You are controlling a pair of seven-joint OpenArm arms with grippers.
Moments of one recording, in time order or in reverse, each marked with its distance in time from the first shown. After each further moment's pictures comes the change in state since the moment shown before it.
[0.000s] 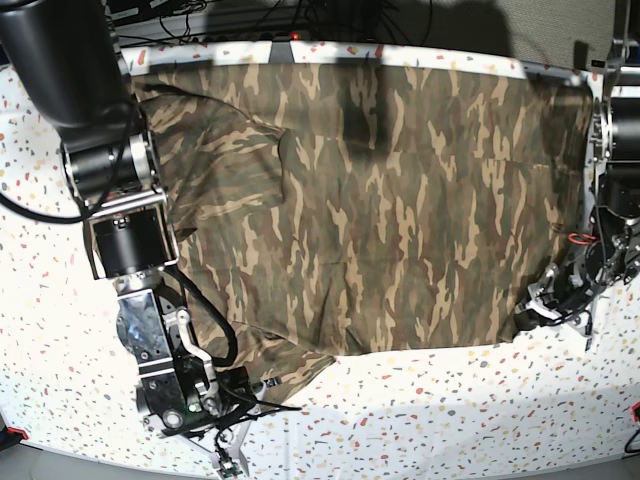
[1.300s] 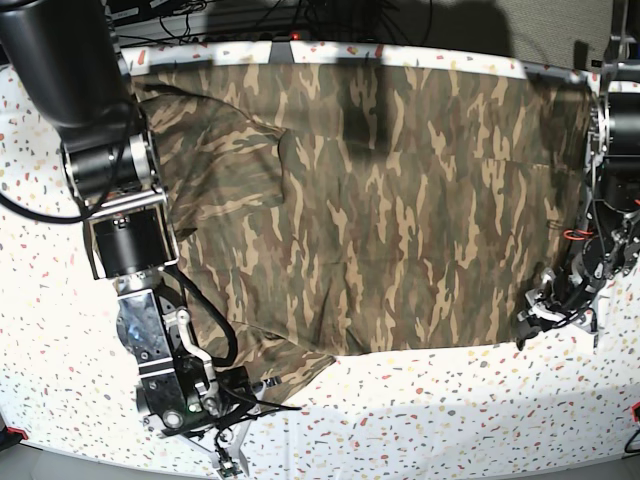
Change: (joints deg) left arm 1.1 0.3 0.0 0.0 -6.0 0.4 -4.0; right arm 0.0 0.0 0.0 0.0 0.0 0.0 -0.2
